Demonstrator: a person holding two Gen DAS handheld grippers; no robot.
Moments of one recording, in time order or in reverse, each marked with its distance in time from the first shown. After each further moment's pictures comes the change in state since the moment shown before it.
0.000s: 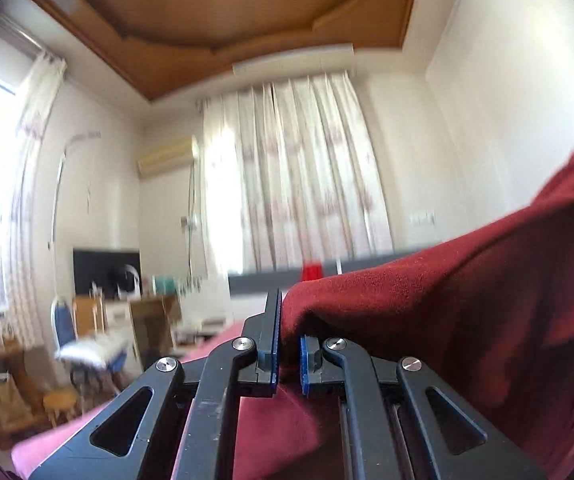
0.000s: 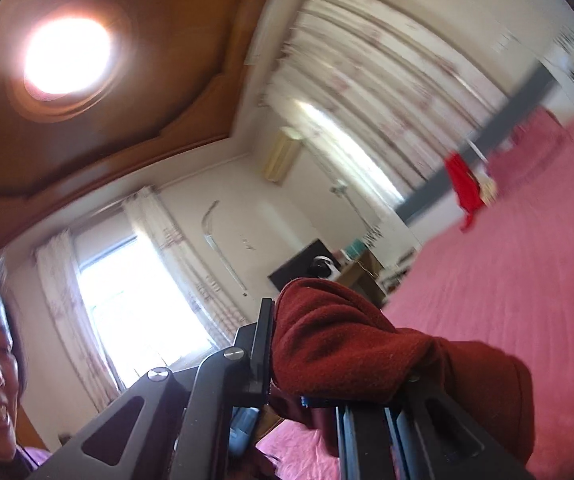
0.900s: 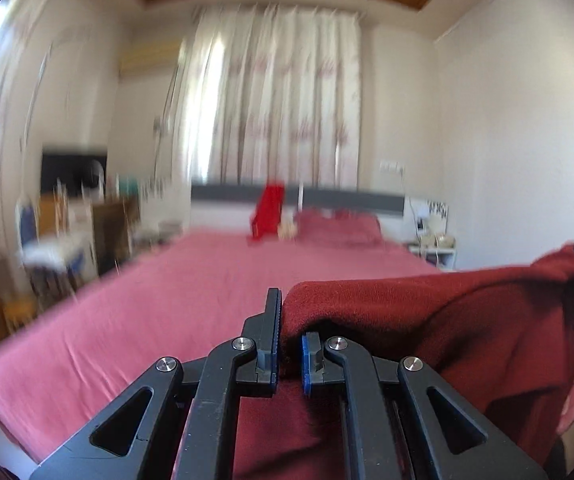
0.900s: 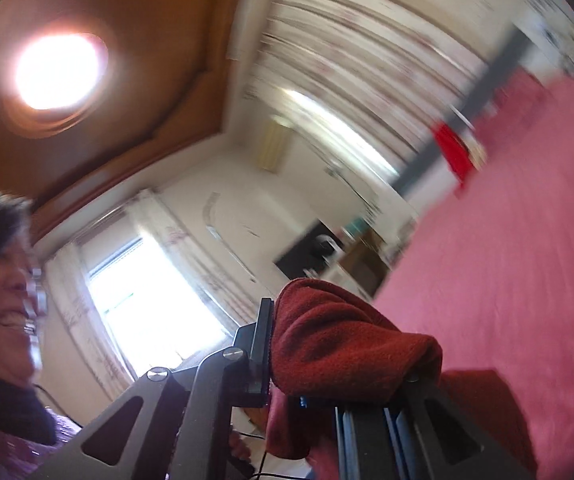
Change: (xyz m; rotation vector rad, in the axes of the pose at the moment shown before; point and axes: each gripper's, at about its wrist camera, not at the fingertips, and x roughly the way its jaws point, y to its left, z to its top) left arm -0.010 0.020 -0.138 -0.222 0.470 -0.143; right arm -0.058 -0.048 -0.105 0.255 0.061 -0.069
